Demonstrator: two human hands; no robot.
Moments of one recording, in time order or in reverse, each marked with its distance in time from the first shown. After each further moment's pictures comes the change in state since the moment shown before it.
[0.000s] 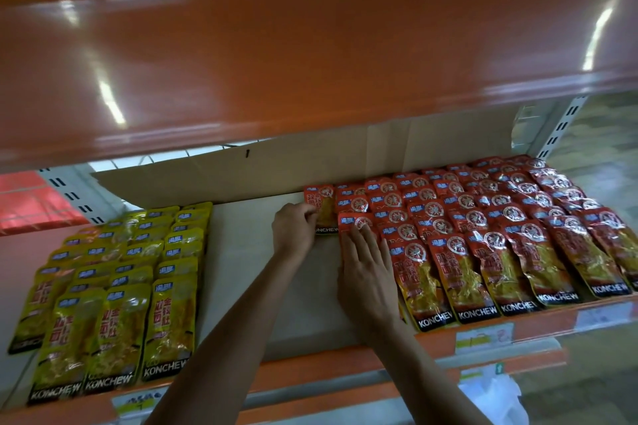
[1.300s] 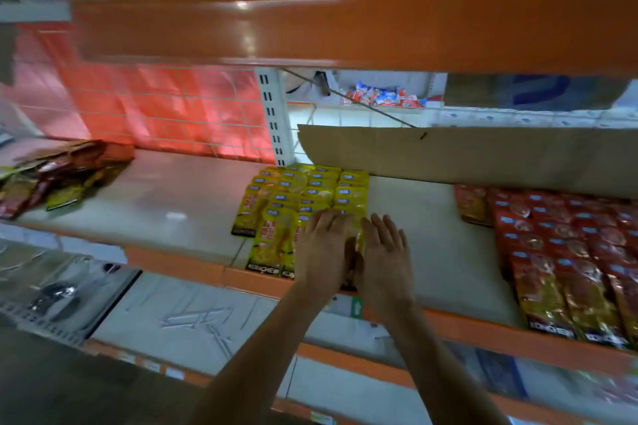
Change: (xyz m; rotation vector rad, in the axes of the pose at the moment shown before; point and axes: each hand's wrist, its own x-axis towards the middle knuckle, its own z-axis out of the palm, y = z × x) left_hand -0.144 -0.125 -0.172 0.298 0.231 0.134; right_hand -0.045 -0.199 0.005 0.310 -0.094 -0.269
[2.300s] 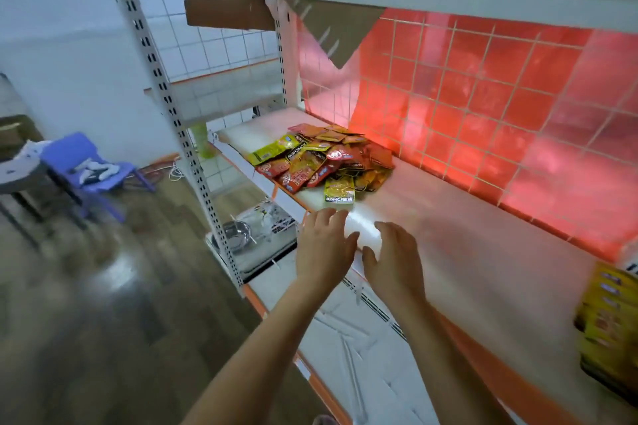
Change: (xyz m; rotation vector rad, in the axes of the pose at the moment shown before) left_hand -0.082 -0.434 -0.198 0.258 0.261 -0.566; right_hand 0.075 -0.417 0.233 0.277 -0.309 -0.329
